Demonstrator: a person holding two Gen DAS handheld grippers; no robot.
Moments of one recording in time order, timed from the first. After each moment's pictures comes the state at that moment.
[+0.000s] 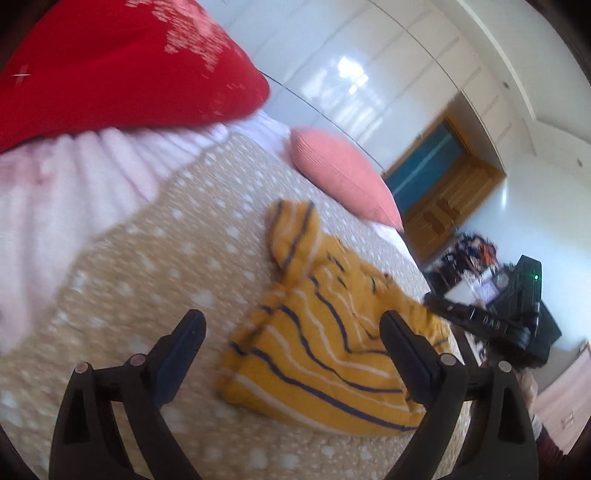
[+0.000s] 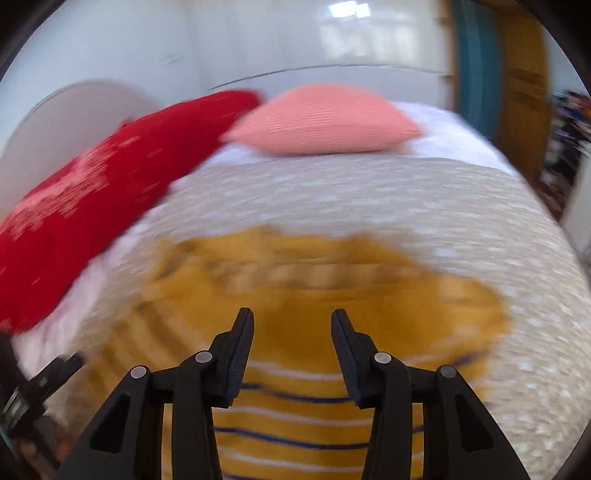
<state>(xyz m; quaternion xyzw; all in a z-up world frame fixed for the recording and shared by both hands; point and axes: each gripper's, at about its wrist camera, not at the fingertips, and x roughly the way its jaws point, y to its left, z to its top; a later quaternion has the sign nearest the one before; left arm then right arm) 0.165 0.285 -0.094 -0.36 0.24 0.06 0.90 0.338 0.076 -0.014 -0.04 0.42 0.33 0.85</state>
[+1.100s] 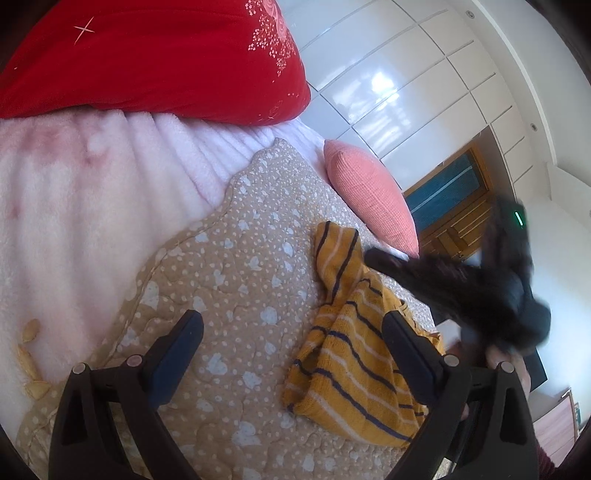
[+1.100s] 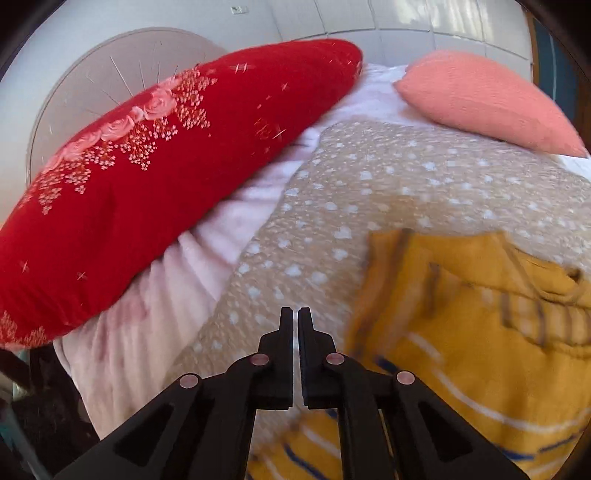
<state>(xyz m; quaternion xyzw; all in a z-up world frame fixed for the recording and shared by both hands) 0.151 0.334 -0.110 -0.42 0.23 0.08 0.87 0.313 0.247 -0.018 -0.06 0.45 0.39 0.80</state>
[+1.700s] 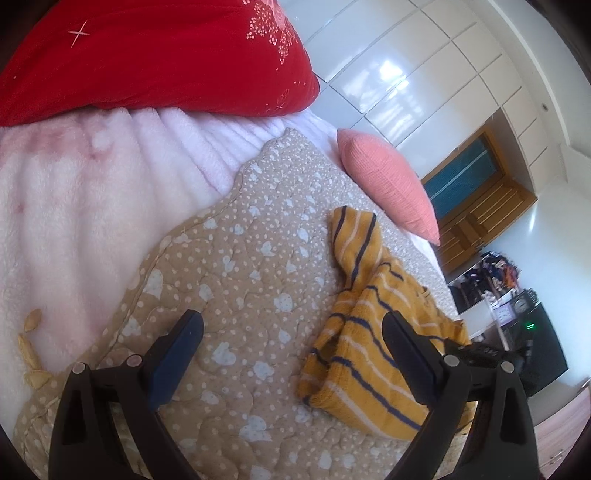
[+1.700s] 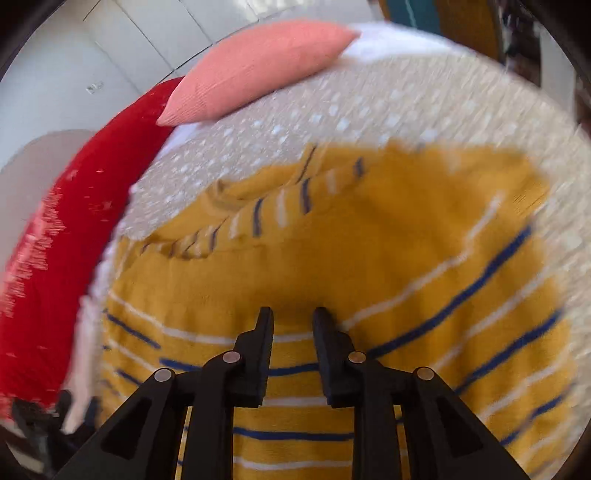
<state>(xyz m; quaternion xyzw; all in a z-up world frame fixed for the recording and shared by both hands) 0.159 0.321 -0.117 -0.39 0.27 0.11 0.87 0.364 0.015 -0.049 0.07 0.49 0.18 0.85</state>
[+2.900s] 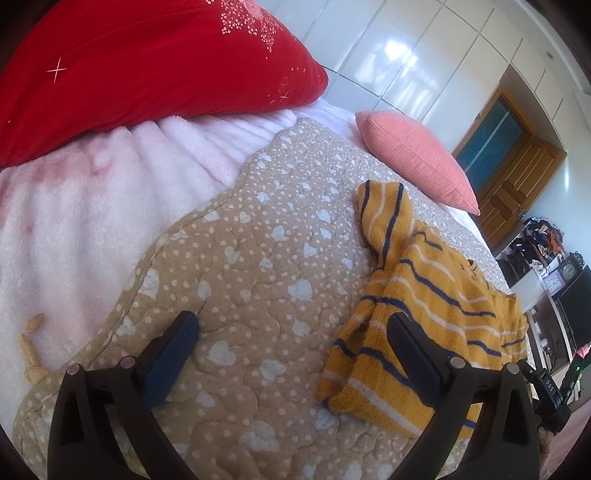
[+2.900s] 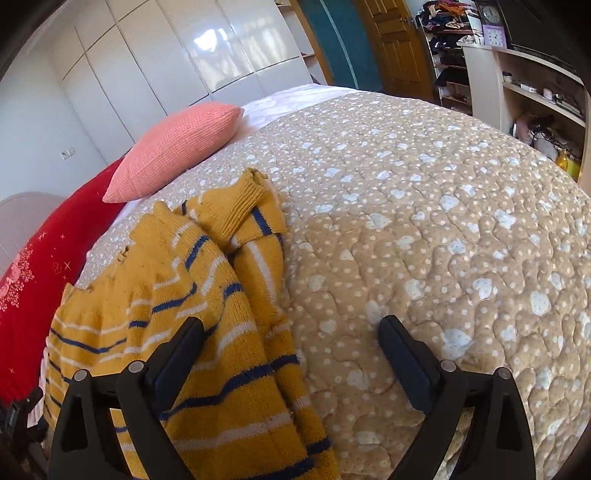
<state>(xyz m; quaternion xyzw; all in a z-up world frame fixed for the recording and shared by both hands) 0.181 0.298 -0.124 -0.30 0.31 0.18 0.88 0.324 -0.151 -0.080 0.14 0.41 0.11 0.90</state>
